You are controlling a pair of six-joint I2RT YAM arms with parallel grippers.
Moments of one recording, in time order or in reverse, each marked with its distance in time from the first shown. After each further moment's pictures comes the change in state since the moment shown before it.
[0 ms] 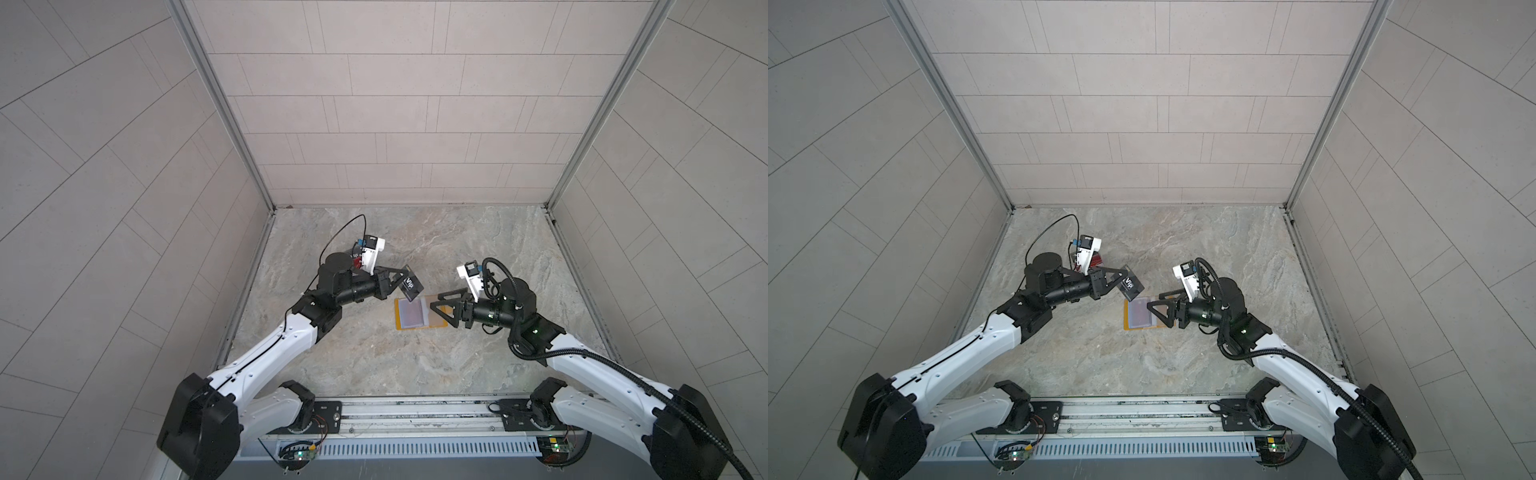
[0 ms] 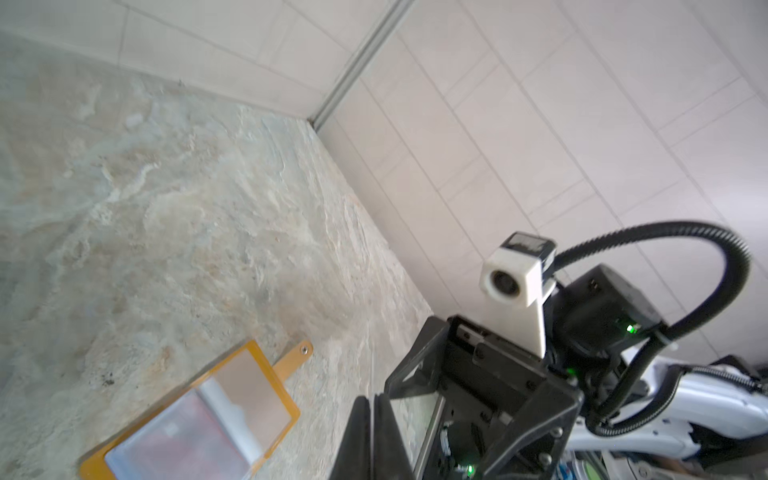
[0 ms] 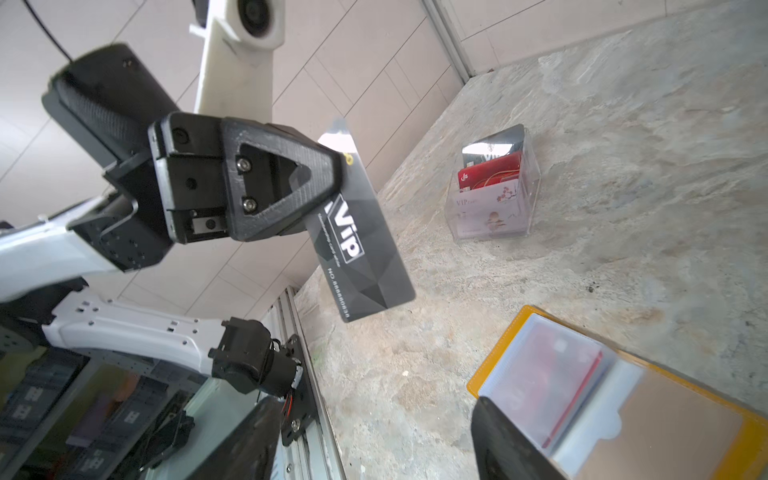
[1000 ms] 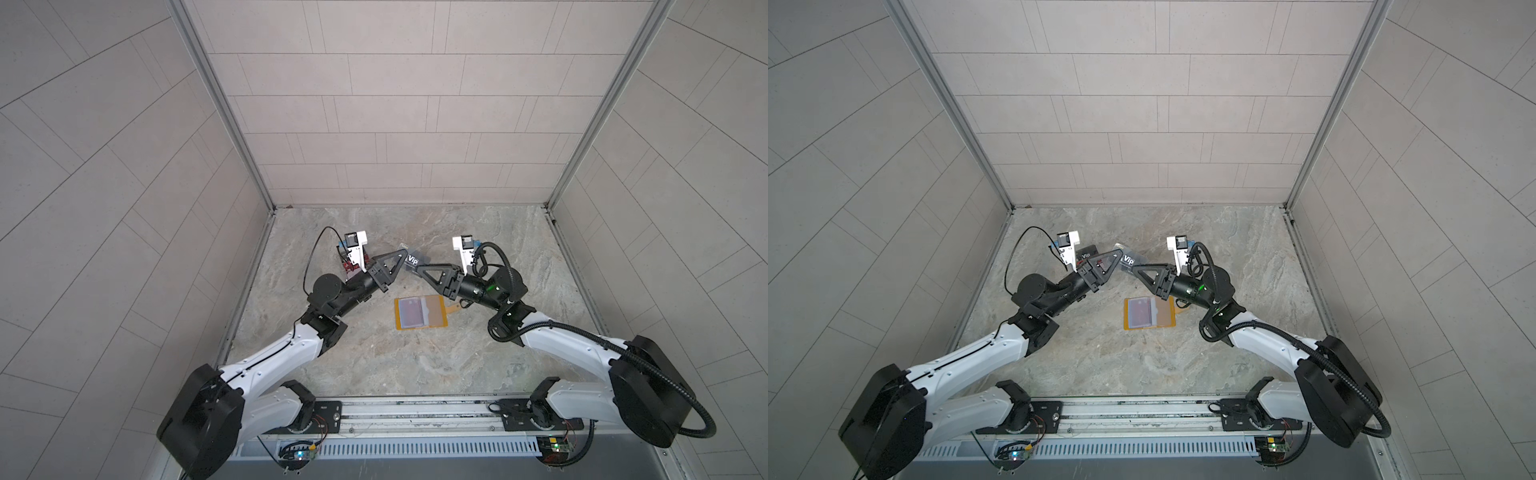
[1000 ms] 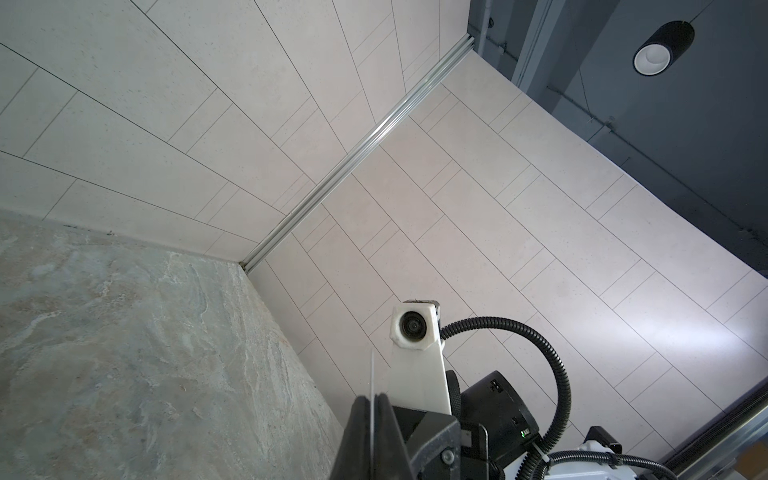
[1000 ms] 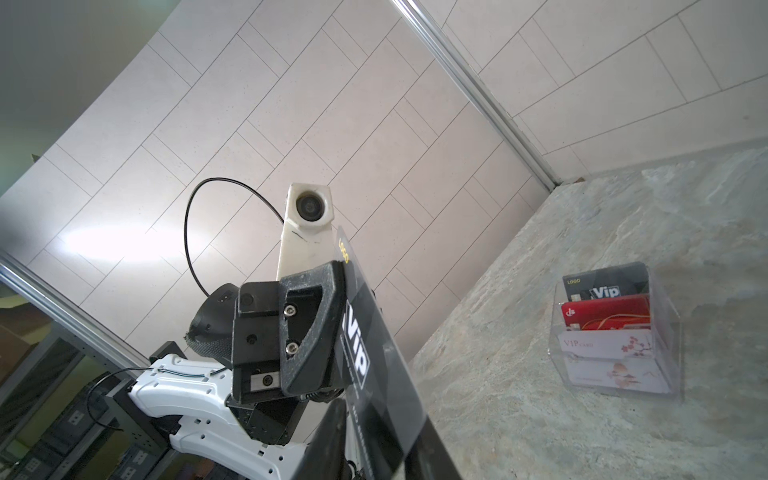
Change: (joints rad) left arm -0.078 0.034 -0.136 0.621 -0.213 -0.274; right arm 0.040 0.287 0.122 0.587 0.031 0.334
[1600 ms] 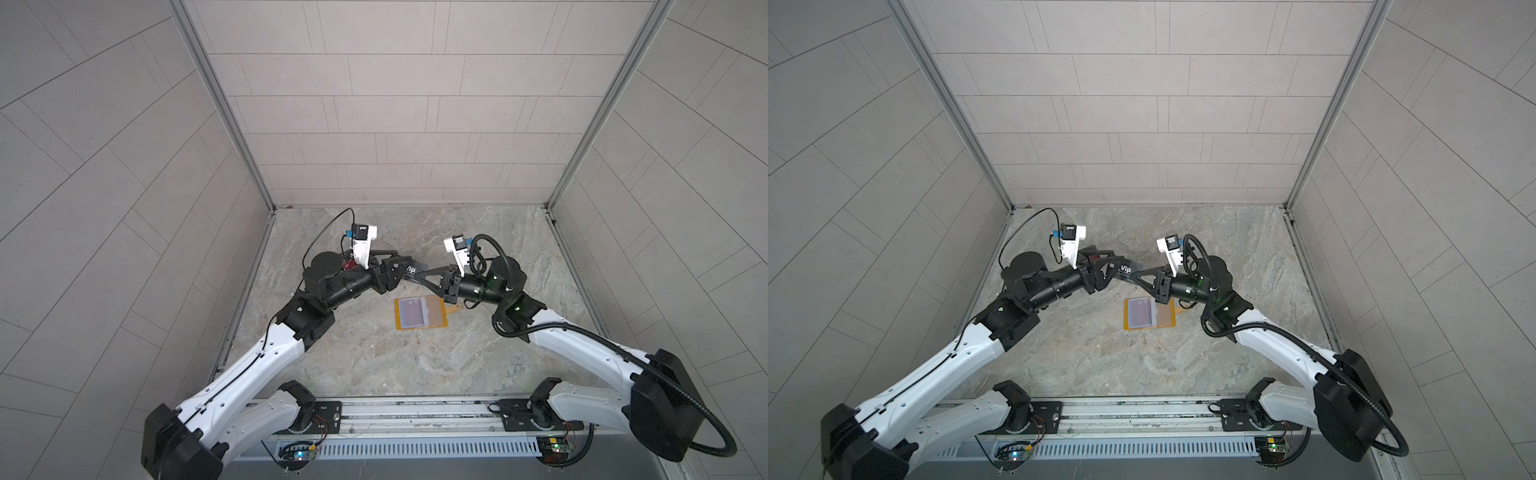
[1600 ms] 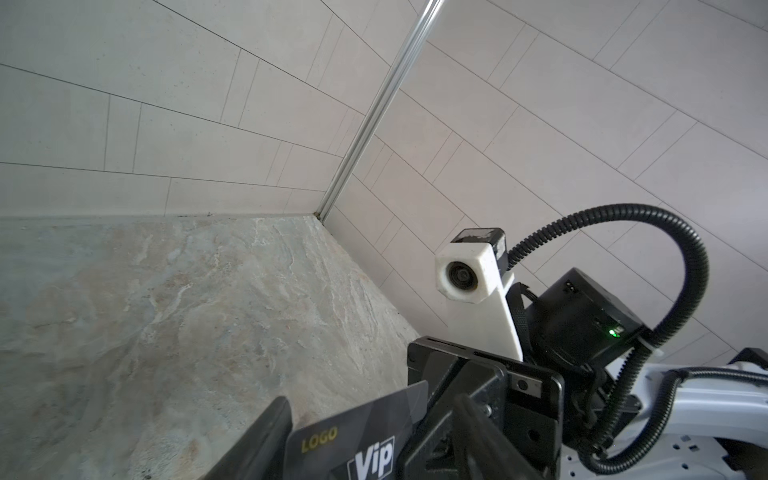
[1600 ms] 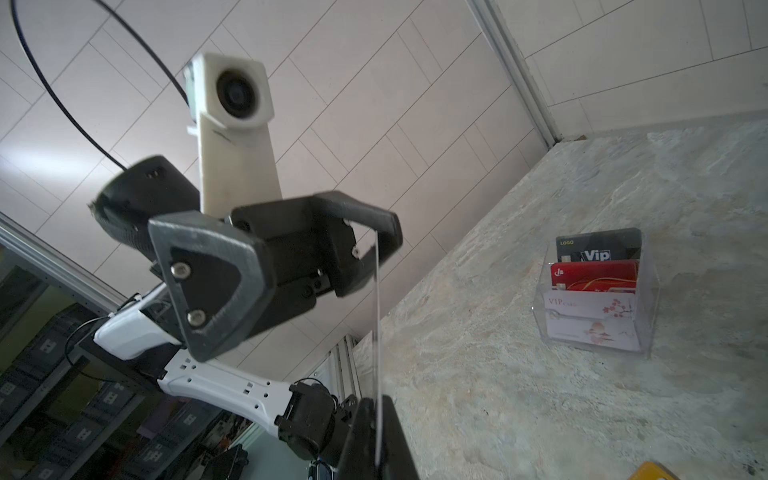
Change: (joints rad) left arm 0.026 -0.152 0.356 -0.908 0.055 0.517; right arm 0.000 -0.122 0.137 -0.525 -0.143 -0.310
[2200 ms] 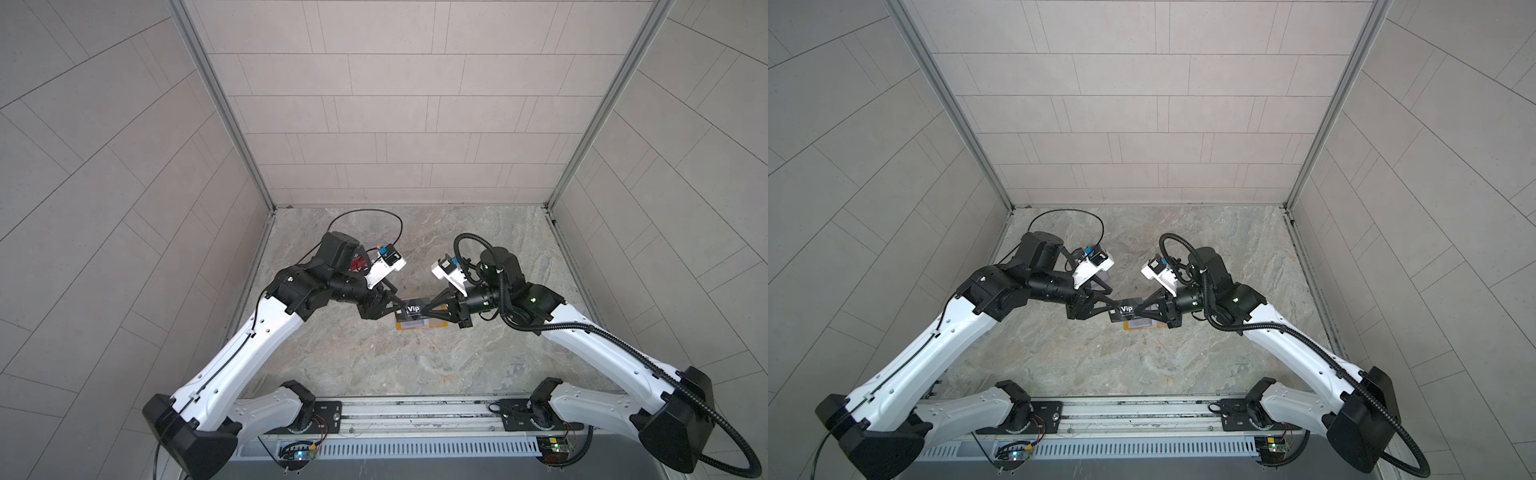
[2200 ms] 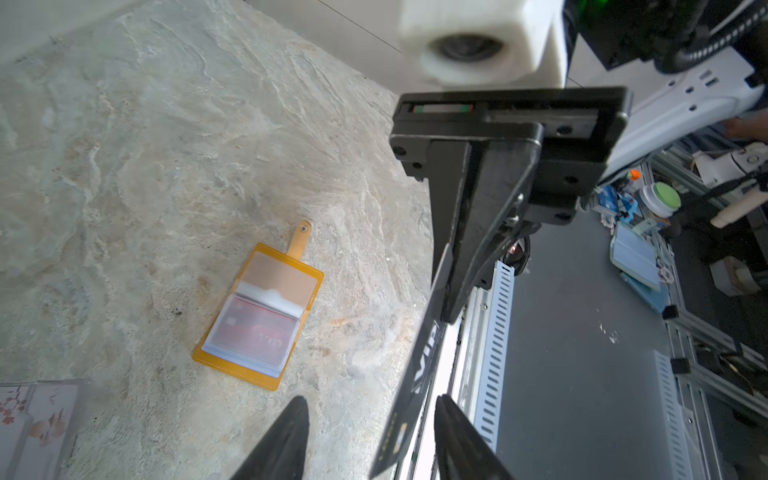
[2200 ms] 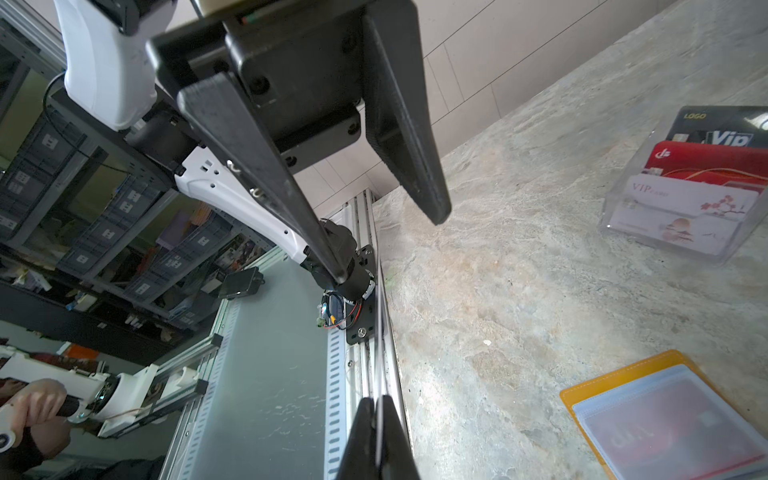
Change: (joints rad) left arm -0.010 0.153 0.354 -0.912 0.297 0.657; right arm 0.023 -0.030 0.193 -0.708 -0.241 -0.501
